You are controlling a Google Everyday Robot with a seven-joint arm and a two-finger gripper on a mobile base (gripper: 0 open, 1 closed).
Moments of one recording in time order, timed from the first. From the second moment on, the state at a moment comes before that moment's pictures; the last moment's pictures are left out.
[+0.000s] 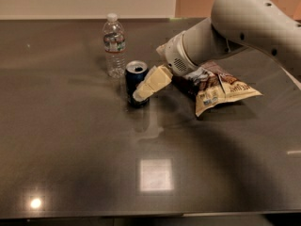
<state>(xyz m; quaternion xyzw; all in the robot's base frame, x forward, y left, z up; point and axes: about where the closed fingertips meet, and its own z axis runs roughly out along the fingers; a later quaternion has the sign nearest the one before) 0.580 0.001 0.900 -0.54 0.73 0.19 0.37</state>
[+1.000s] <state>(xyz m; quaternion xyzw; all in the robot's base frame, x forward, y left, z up) 0.575 0.027 0.896 -0.55 0.72 0.22 0.36</state>
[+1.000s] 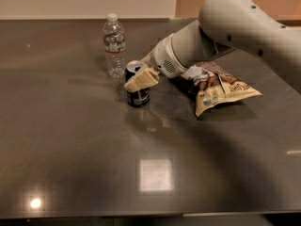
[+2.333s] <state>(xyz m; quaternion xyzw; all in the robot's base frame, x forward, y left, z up) 0.551 -0.008 0.934 -0.64 0.72 0.11 0.25</state>
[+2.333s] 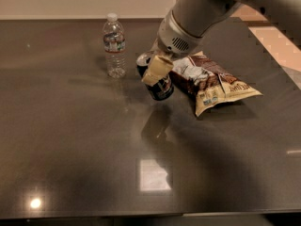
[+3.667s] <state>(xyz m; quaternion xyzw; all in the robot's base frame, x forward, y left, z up) 0.521 -0.038 0.914 -0.72 0.68 0.05 0.11</state>
